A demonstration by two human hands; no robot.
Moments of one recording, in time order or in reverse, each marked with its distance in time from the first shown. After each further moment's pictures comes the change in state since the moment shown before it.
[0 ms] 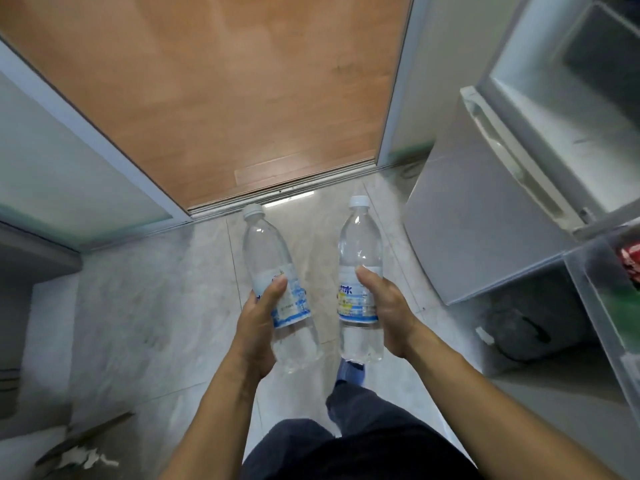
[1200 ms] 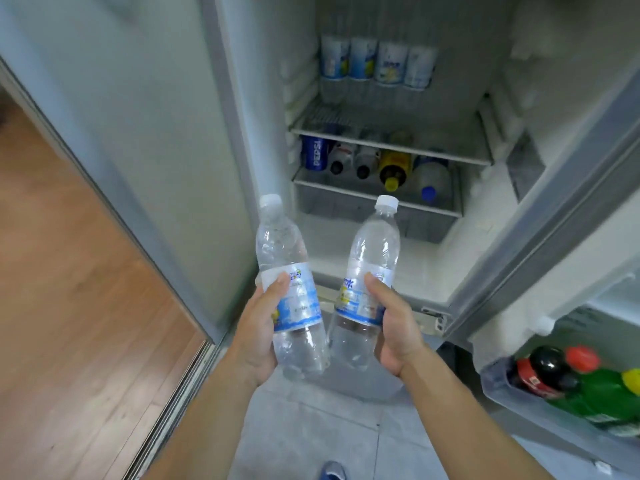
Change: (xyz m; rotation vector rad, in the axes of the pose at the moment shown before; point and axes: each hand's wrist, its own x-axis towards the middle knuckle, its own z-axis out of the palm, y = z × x) left_hand 0.283 0.232 0.399 0.336 -1.013 -0.189; right_hand 0.127 -0.282 -0.177 0.684 0.914 -0.532
